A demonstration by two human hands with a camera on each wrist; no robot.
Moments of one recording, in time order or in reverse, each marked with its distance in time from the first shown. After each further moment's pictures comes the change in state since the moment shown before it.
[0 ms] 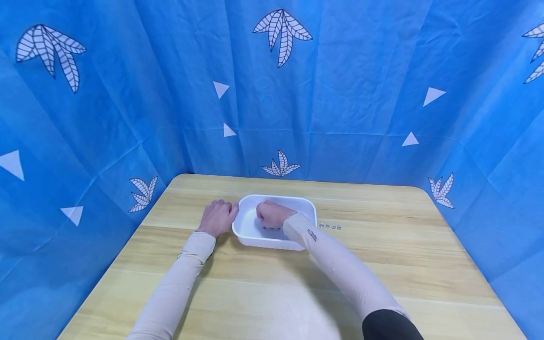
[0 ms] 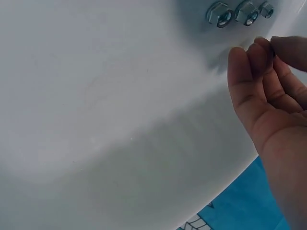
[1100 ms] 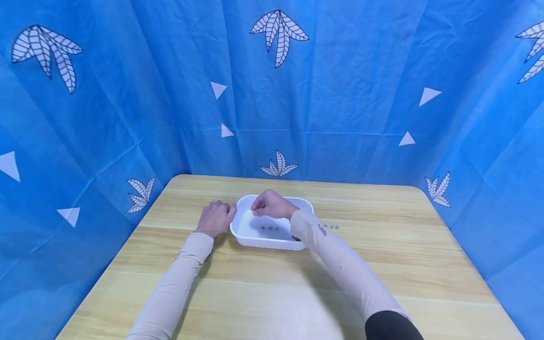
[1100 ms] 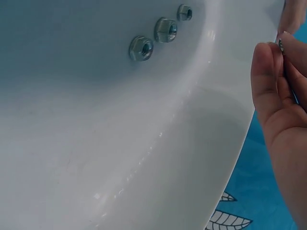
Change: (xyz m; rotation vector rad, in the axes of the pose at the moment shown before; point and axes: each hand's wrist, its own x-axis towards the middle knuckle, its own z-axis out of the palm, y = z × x) left_hand 0.002 -0.001 0.004 -0.015 -0.030 -0.018; right_hand -0.003 0.007 -0.016 0.536 0.144 -0.067
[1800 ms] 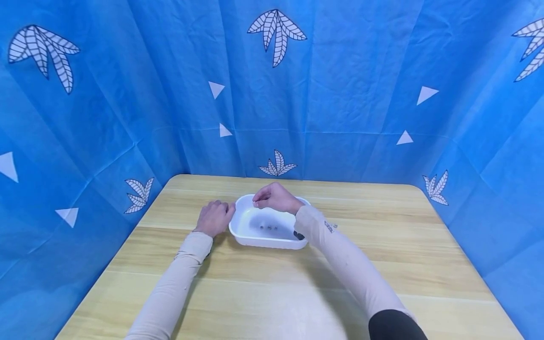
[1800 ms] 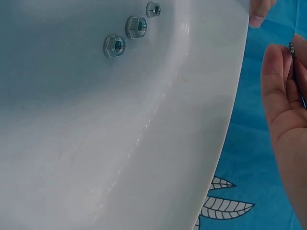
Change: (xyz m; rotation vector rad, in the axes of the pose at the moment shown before) left_hand -0.002 0.002 -0.002 0.012 0.014 0.006; right_hand -0.012 -0.009 -0.018 0.158 0.098 0.061
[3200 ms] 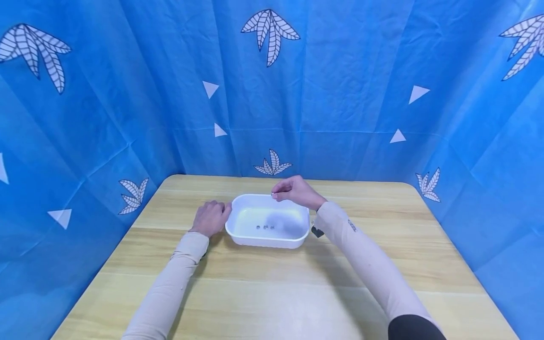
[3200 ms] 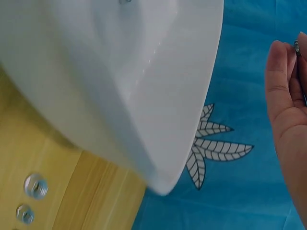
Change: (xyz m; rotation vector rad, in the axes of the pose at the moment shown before) left_hand -0.002 0.002 -0.002 -0.013 -0.009 0.025; right_hand -0.045 0.008 -0.052 0.035 0.098 0.019
